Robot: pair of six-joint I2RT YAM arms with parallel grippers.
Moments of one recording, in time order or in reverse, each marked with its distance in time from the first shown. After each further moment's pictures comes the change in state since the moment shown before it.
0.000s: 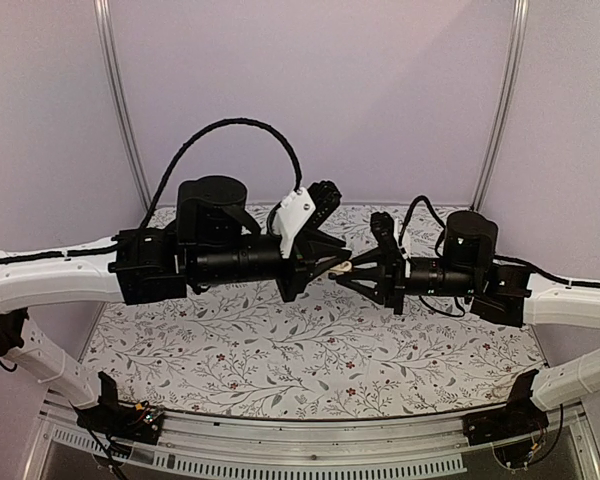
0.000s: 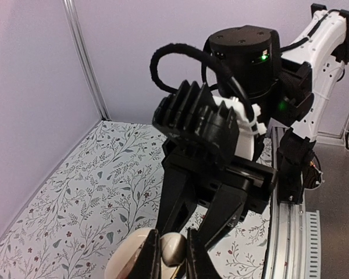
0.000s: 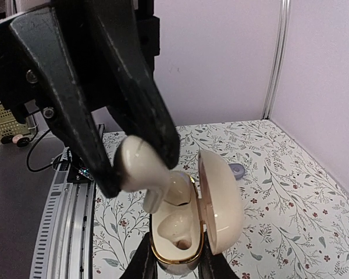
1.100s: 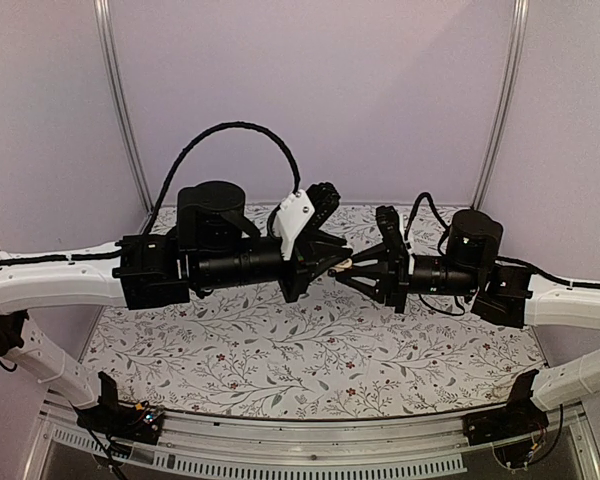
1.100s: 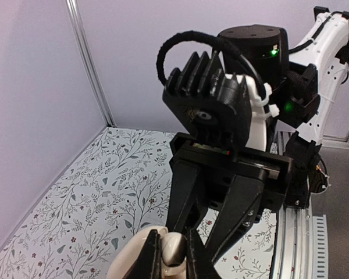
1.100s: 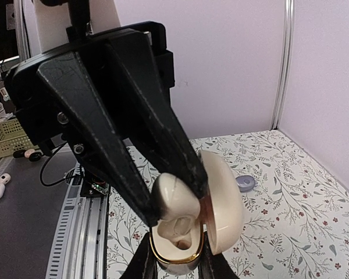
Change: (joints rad) left arm -0.003 0.000 -0.046 0.077 -0.021 0.018; right arm 0.008 -0.015 -0.009 0.060 -0.031 0.067
